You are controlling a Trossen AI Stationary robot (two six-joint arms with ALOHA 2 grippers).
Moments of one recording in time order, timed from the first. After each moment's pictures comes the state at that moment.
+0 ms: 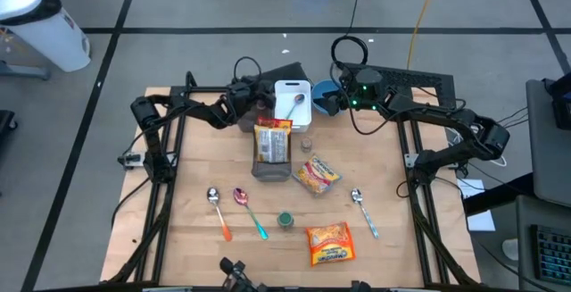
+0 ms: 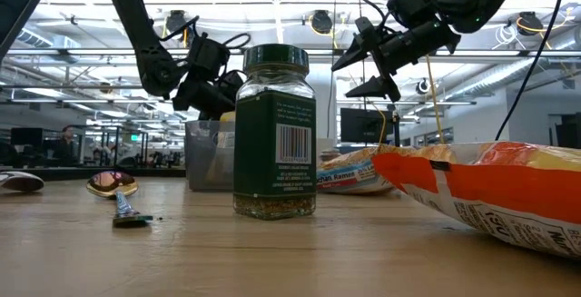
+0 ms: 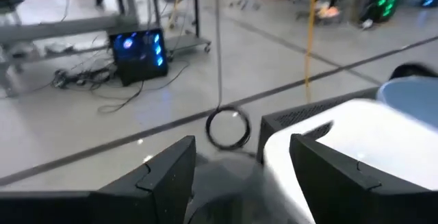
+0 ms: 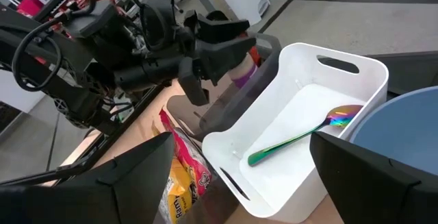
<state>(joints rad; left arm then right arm) 0.60 1.86 0.79 0.89 -0.36 -0.10 -0.65 1.34 0.81 0.19 -0.29 0.54</state>
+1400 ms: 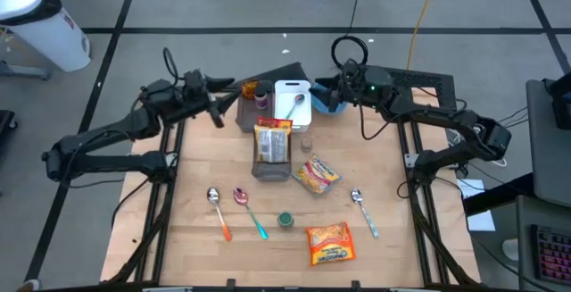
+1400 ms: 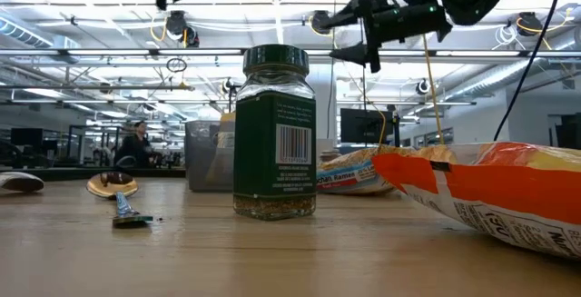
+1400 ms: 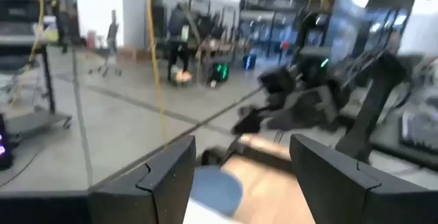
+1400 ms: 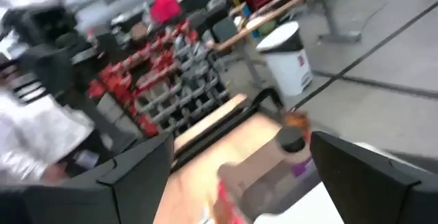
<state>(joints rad) 0.43 0.82 0.79 0.09 -0.02 -0.09 -0.58 1.32 0.84 0.45 -0.28 0.49</state>
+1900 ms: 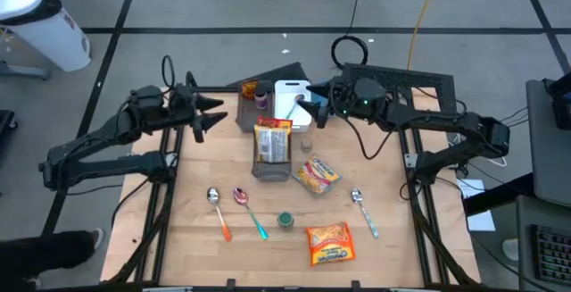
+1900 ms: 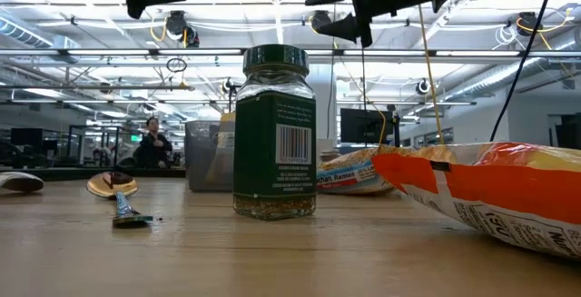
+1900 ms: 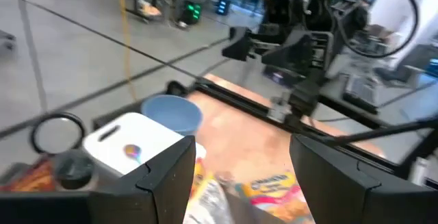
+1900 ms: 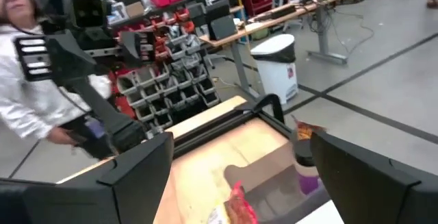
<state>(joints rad) 0.43 0.66 0.79 -0.27 0.16 -0.26 -0.35 1.32 0.94 0.34 -0.02 0.32</state>
